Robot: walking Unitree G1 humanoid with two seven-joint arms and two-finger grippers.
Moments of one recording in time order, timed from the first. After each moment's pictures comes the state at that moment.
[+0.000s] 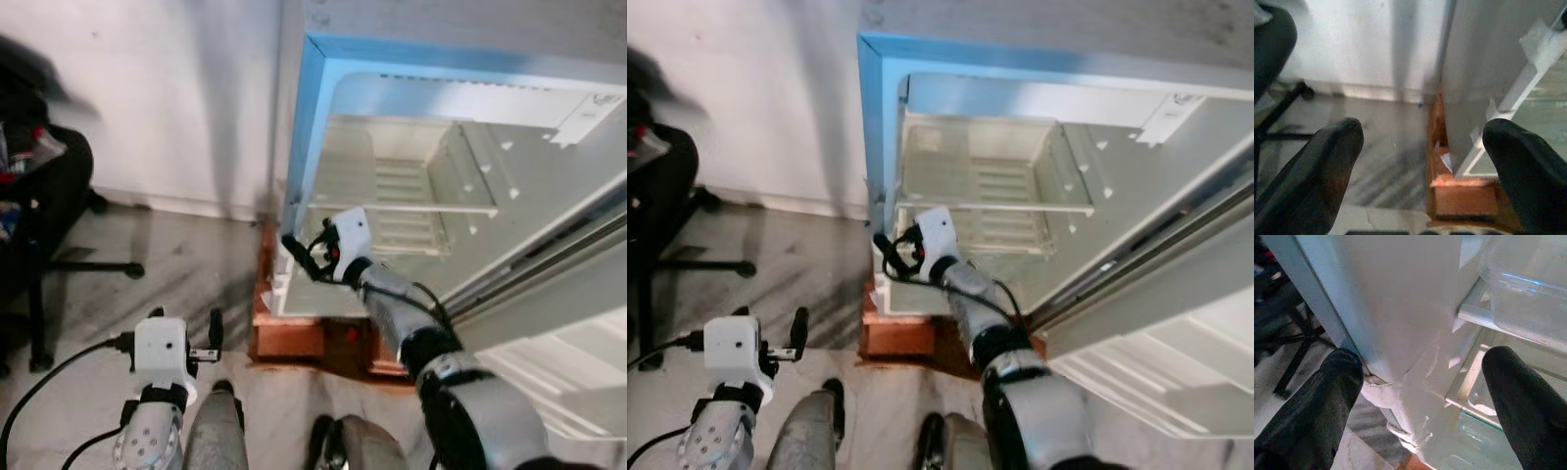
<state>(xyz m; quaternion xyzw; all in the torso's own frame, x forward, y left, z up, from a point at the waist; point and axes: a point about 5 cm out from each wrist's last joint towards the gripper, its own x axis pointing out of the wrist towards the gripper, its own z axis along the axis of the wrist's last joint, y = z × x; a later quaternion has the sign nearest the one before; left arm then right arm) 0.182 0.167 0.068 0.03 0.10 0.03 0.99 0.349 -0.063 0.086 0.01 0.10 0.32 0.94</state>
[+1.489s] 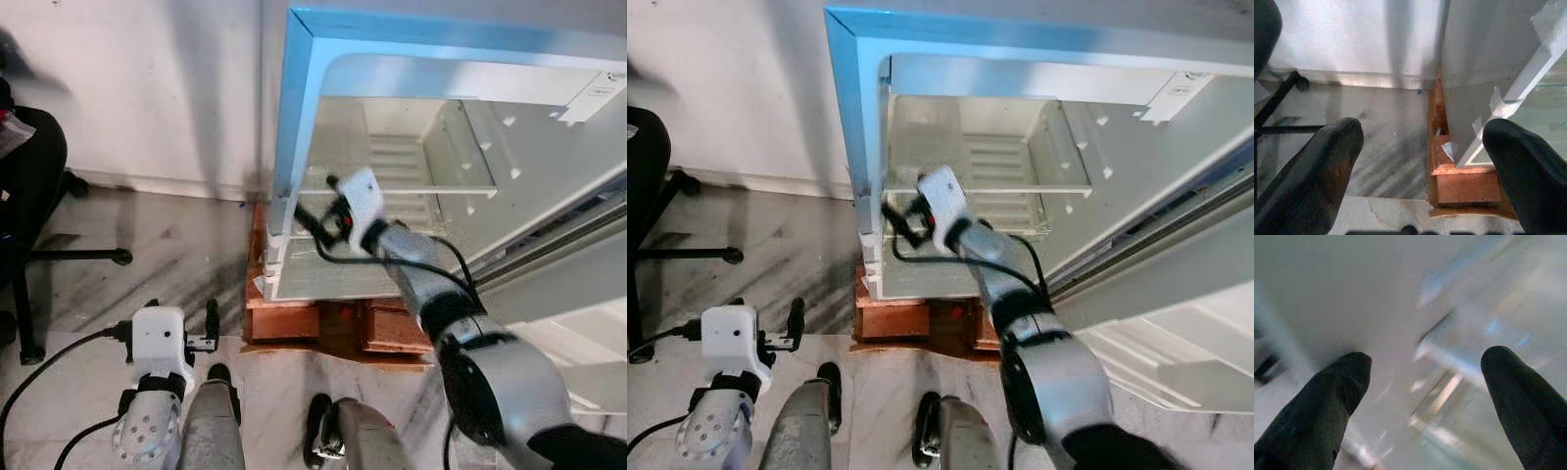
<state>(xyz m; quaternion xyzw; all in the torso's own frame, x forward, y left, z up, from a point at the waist) 0.195 0.168 0.073 0.04 0.10 0.03 0.99 0.364 -0.079 0.119 -0.08 0.02 0.38 0.92</state>
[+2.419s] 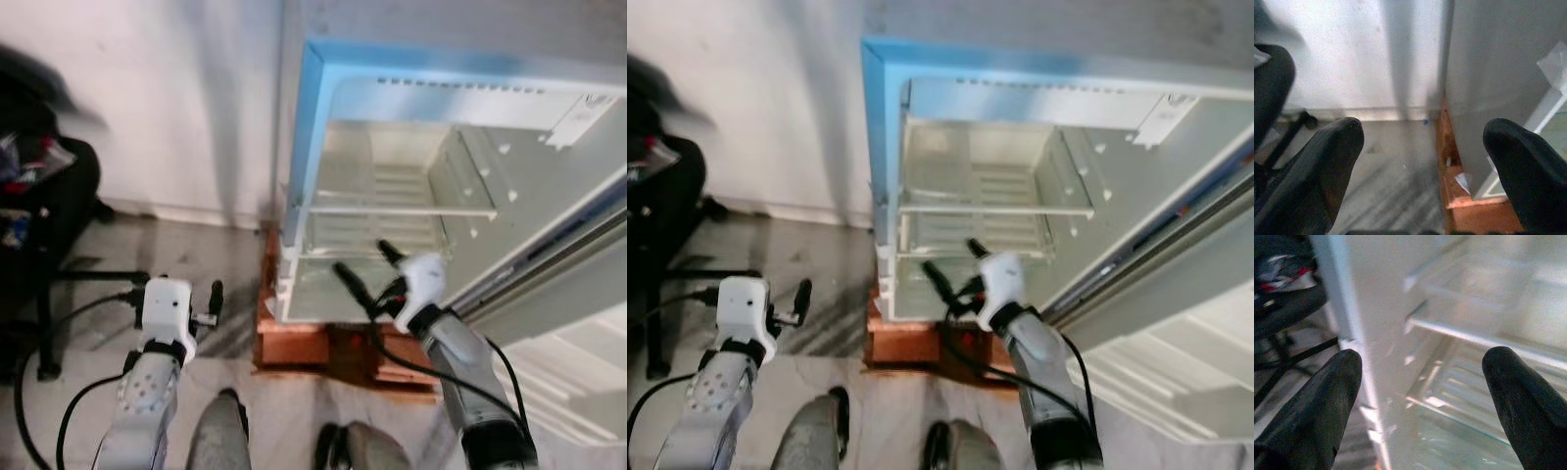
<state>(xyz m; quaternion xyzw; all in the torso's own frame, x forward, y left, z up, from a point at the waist) 0.233 0.180 0.068 0.08 0.08 -0.01 0.99 0.276 -0.138 0.072 0.00 0.00 0.25 0.97</state>
